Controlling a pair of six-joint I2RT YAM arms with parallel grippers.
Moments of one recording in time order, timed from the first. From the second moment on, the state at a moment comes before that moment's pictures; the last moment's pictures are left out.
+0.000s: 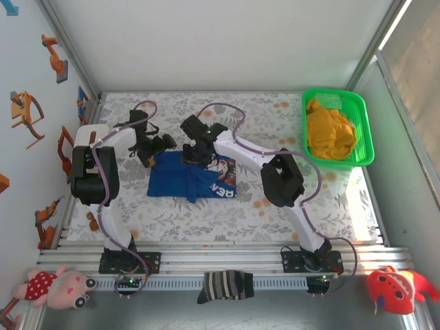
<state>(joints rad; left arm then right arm) -0.11 1.94 1.34 -0.67 0.33 -0.60 0.86 2.29 2.01 -0.82 -0.24 0.77</state>
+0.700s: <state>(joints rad) -0.02 1.69 1.33 -0.76 0.44 -0.59 0.65 1.85 1.56 -0.46 -0.42 0.74</state>
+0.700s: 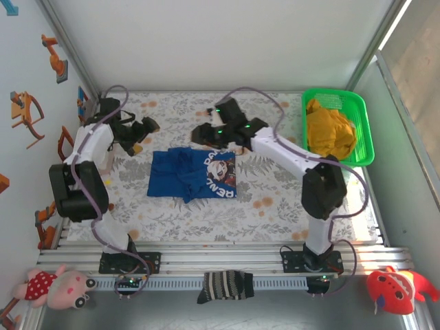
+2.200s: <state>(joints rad) -0.50 1.46 1.01 -0.84 -0.16 -0.49 0.47 2.09 1.40 -0.37 -0.45 0.78</state>
